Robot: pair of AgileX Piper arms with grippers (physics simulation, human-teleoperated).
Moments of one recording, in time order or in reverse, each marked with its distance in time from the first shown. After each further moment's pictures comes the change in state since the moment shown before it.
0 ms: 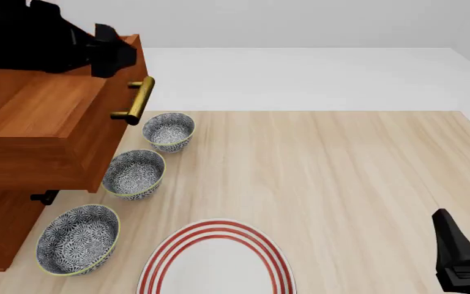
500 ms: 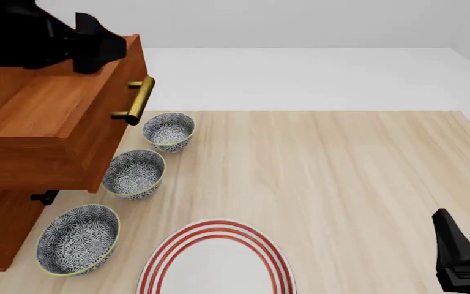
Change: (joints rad) left arm -0.023 -0.080 0.006 0.021 0.009; right arm 0.000 0.000 0.000 0.000 0.000
